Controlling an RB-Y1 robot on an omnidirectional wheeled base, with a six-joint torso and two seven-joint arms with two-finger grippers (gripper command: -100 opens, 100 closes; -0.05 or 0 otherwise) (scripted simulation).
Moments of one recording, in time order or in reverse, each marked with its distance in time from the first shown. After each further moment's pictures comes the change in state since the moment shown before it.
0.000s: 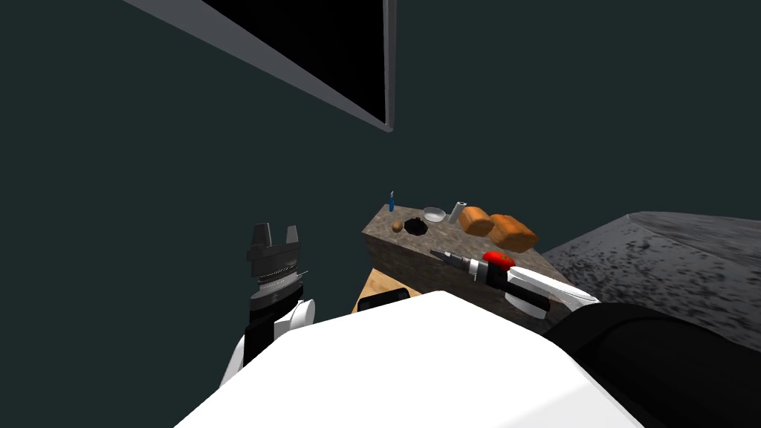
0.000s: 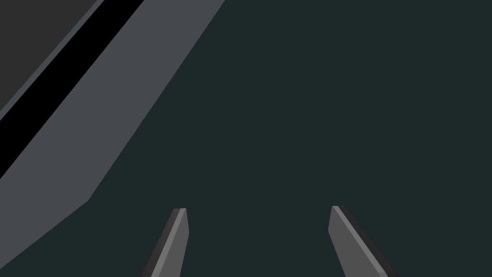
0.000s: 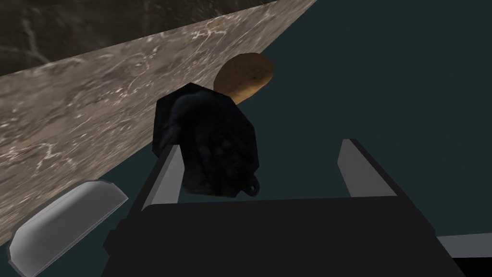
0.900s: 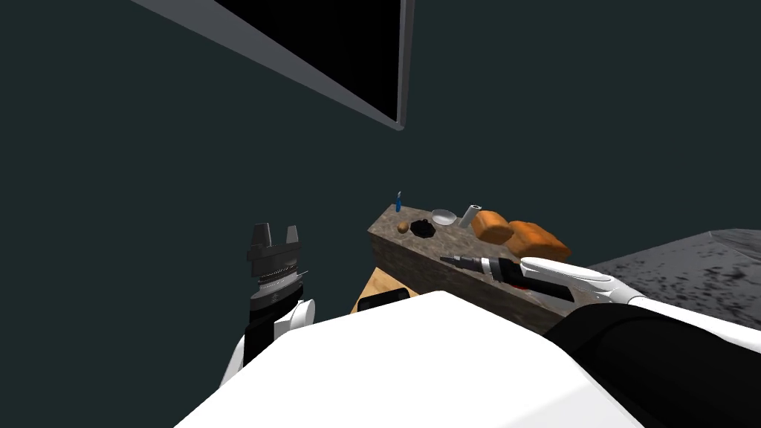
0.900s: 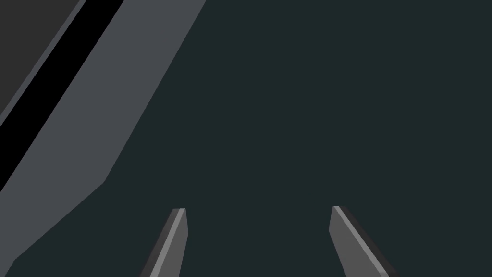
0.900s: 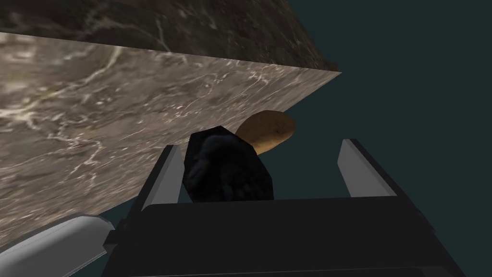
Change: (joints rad) left arm 0.000 0.000 0.000 0.000 0.000 0.000 0.000; right arm 0.036 -0.258 0.029 0.101 0.028 -0.039 -0.053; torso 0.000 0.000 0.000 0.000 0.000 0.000
